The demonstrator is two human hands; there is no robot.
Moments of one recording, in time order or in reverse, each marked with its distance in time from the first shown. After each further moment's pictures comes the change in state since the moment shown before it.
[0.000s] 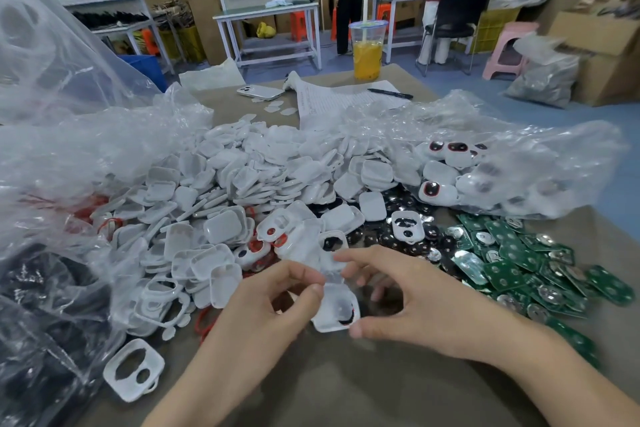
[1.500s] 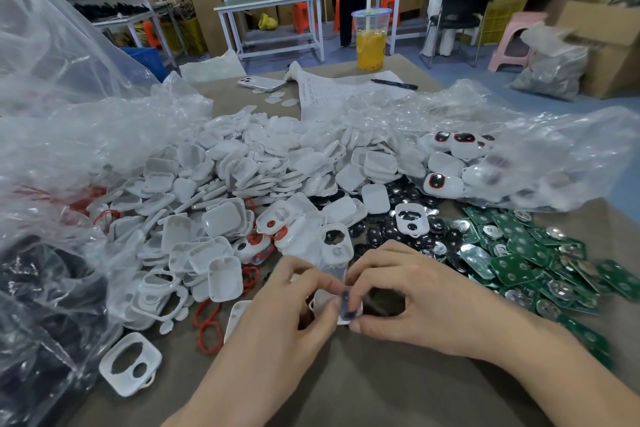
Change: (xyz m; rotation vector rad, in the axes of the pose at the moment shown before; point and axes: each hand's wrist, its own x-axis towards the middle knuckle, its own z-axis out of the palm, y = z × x) left_hand -0.005 -0.008 0.017 0.400 0.005 0.210; right_hand 0.005 0.004 0.001 -0.313 -0.003 -0.213
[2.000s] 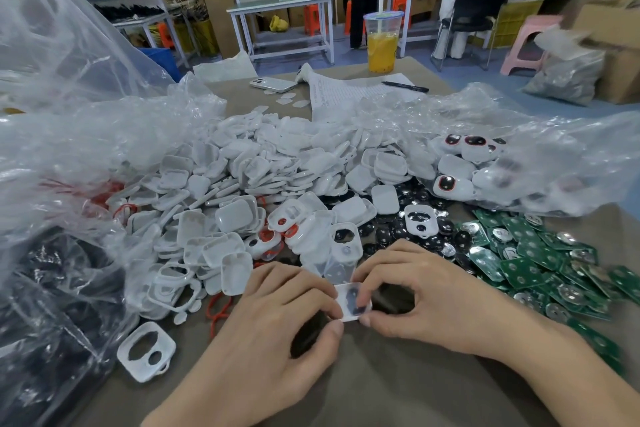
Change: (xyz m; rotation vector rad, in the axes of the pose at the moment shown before) left_hand -0.011 -0.010 -0.015 0.287 0.007 0.322; right_hand 0.000 0.004 0.000 0.010 -0.005 0.035
